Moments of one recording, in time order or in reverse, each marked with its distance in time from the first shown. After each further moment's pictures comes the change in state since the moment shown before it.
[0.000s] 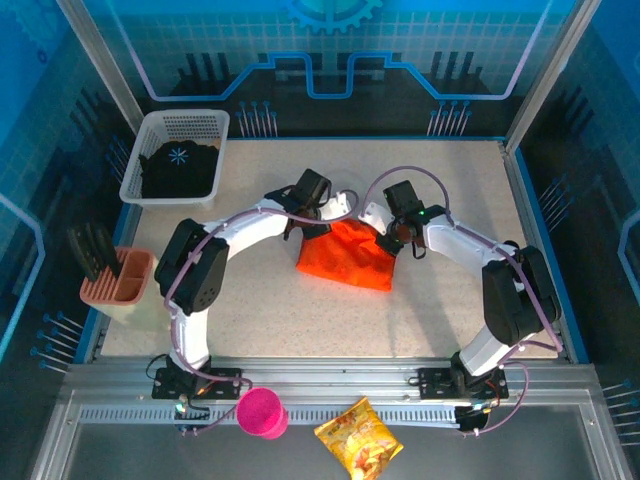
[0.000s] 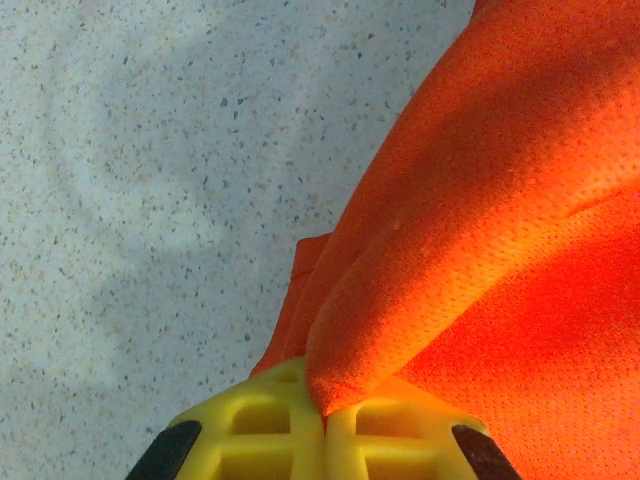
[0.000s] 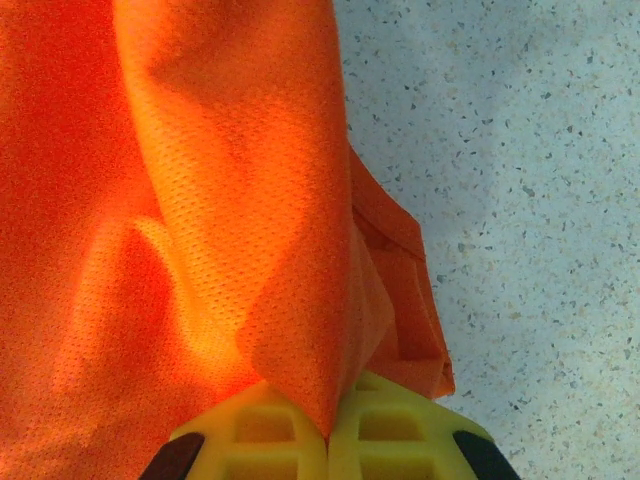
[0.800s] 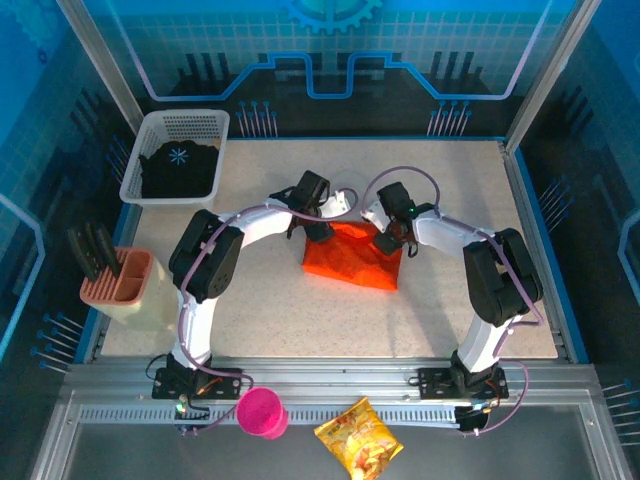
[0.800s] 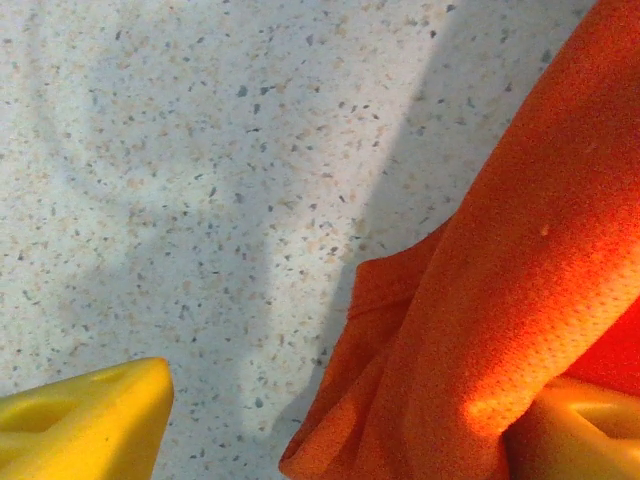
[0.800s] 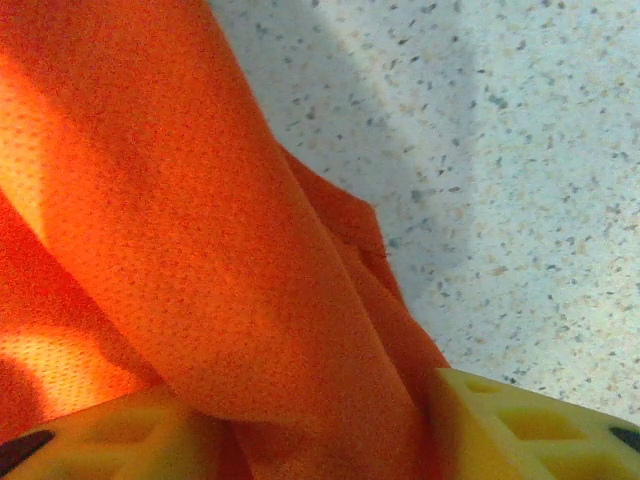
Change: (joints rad) left arm 0.037 0.112 0.008 0.139 0.000 -0.009; right arm -0.008 0.142 0.045 0.035 0.166 0.145
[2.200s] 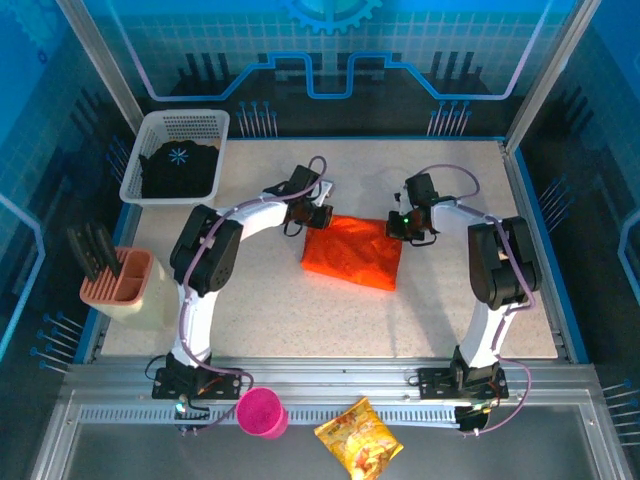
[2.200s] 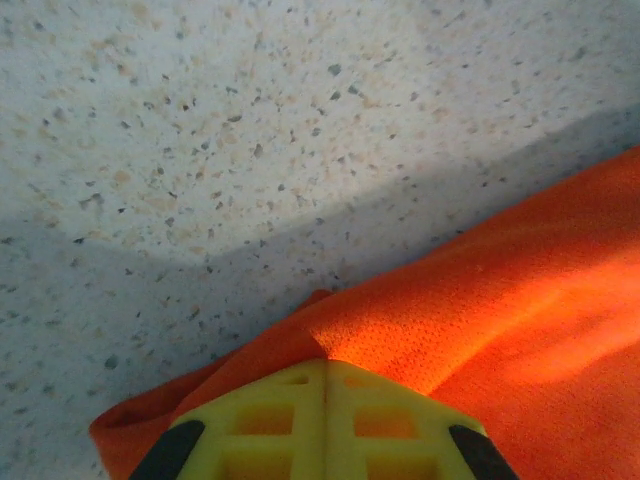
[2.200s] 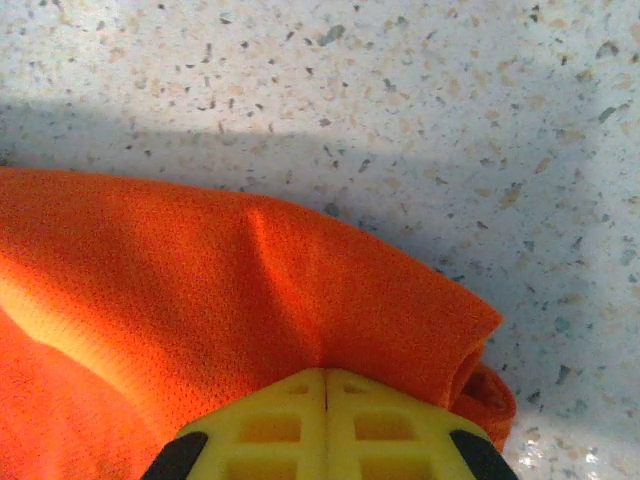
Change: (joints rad) left arm 0.061 0.069 0.056 -0.027 0.251 -0.858; right arm -0.201 0.112 0.039 0.048 -0.430 0.753
